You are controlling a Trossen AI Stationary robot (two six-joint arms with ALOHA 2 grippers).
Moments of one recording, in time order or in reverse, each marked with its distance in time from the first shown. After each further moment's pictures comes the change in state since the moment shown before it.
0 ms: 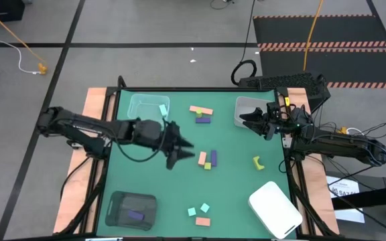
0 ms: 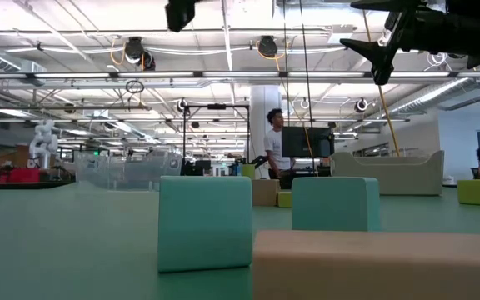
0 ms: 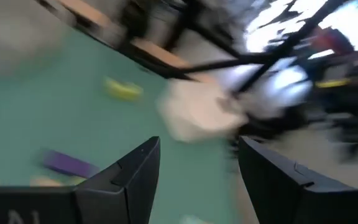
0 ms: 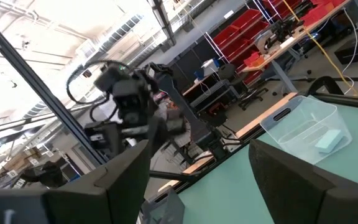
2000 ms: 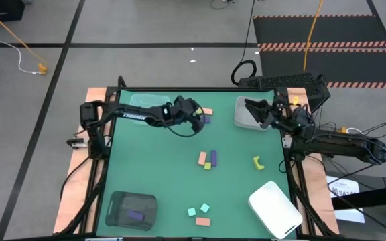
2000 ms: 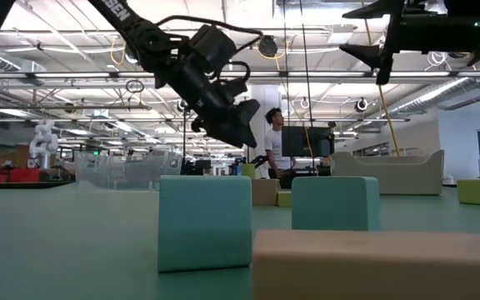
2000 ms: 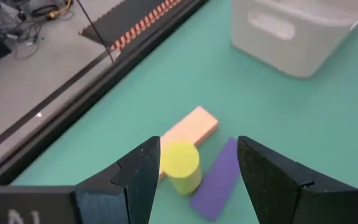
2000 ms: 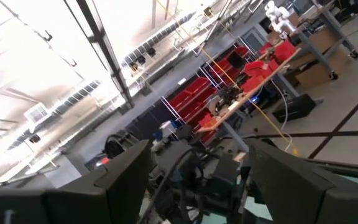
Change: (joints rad) left arm 0.410 0.489 0.014 0.205 -0.316 0.393; right arm -0.002 0.048 0.000 0.128 0.343 -0.023
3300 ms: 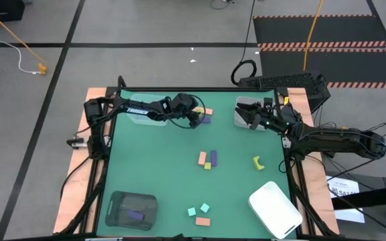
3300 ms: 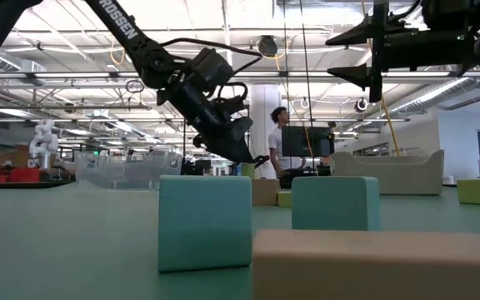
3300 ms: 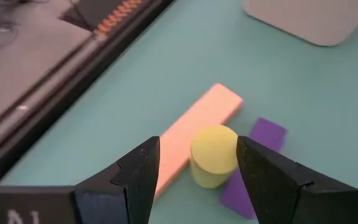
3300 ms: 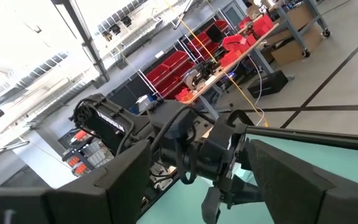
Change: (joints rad) left arm 0.108 0.067 0.000 0.016 0.178 0.080; right arm 0.000 0.162 0.000 0.016 -0.001 -0.033
